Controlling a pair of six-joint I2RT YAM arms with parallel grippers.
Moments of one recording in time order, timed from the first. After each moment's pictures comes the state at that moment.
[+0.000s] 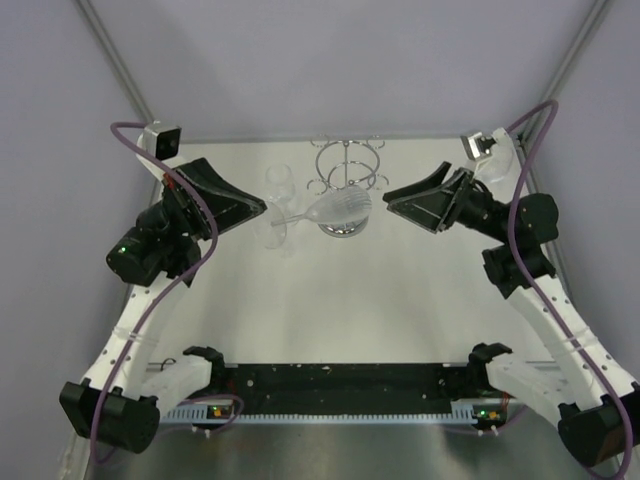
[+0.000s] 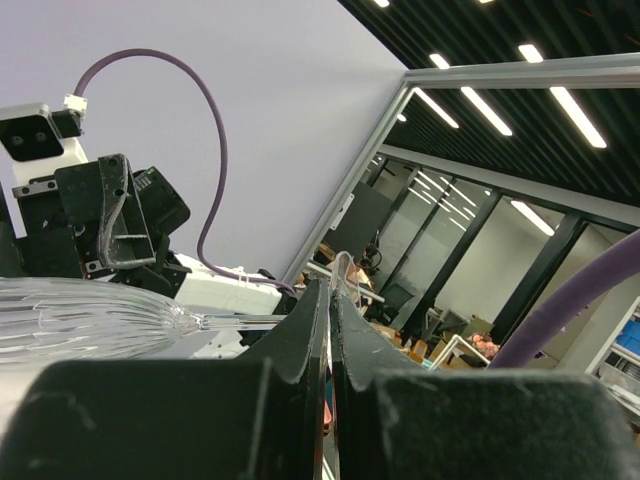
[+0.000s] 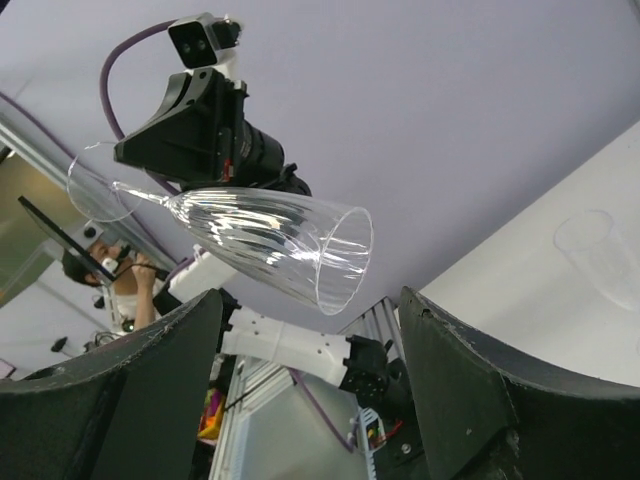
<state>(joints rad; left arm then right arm) -0.24 1.01 1.04 1.30 0.92 -1.94 0.35 0.91 0.92 0.47 -0.84 1.13</state>
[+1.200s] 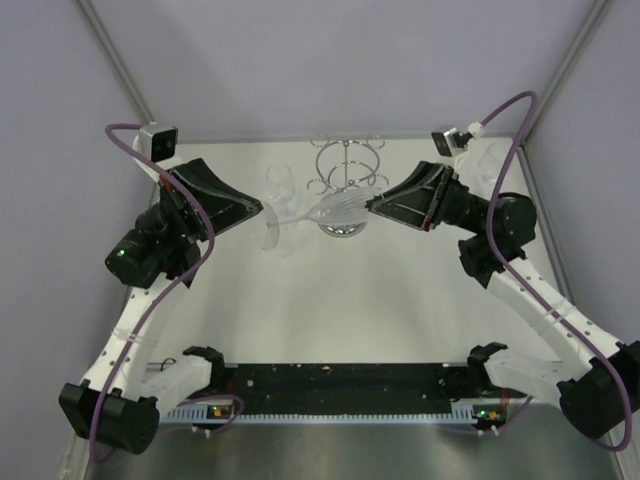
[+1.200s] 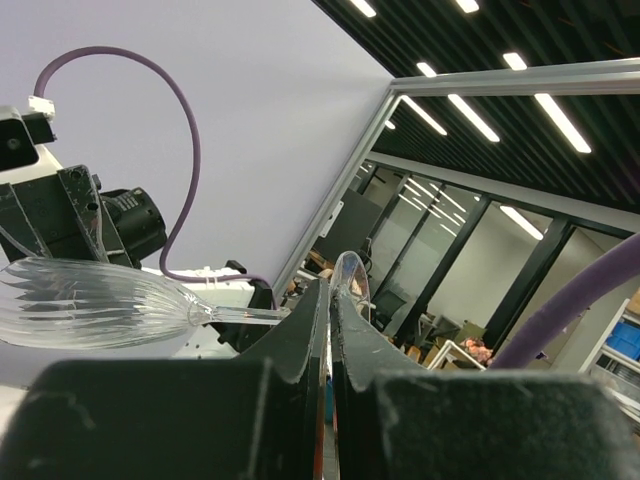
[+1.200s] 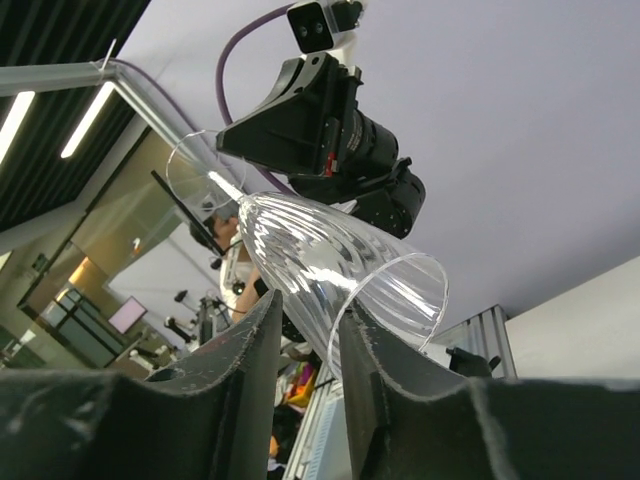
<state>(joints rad) -0.24 1.00 1.04 1.32 0.89 -1.96 0.50 1.07 0.92 0.89 -0.85 1.42</state>
